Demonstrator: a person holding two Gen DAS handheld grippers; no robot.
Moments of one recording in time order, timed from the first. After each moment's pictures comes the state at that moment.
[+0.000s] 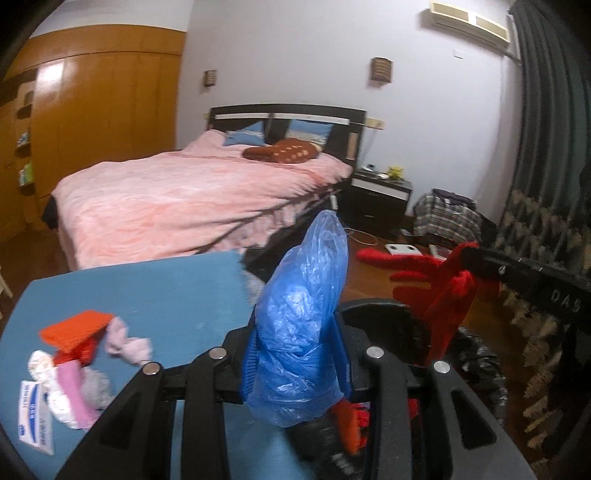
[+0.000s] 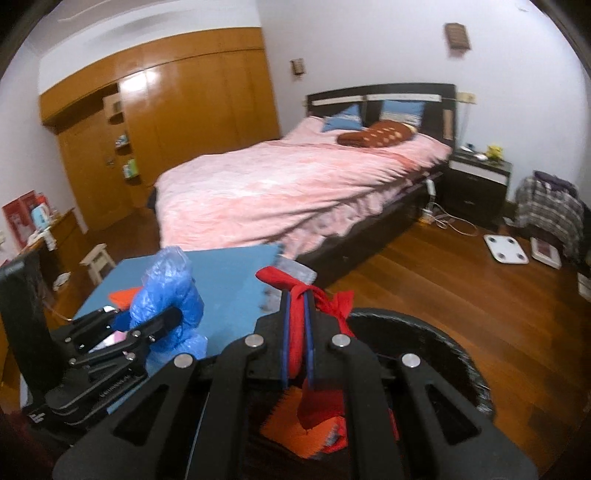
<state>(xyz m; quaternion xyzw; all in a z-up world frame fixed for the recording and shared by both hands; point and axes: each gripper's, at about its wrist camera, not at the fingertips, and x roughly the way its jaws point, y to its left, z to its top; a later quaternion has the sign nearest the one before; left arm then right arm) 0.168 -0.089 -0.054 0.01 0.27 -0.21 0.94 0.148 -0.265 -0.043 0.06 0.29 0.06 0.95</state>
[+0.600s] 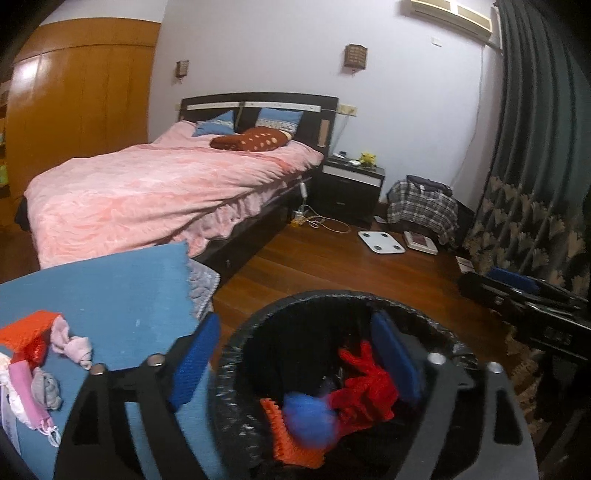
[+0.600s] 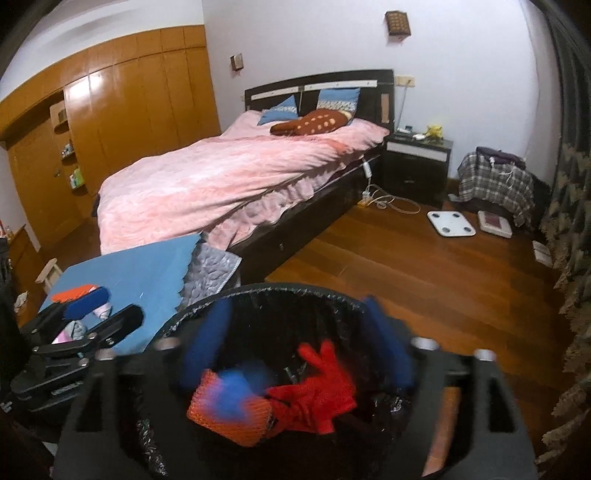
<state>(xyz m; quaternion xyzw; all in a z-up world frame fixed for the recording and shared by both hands) 0.177 -0.139 -0.069 0.01 0.29 -0.24 0.93 0.129 -0.321 -0.082 0.07 0.30 -0.06 0.95</state>
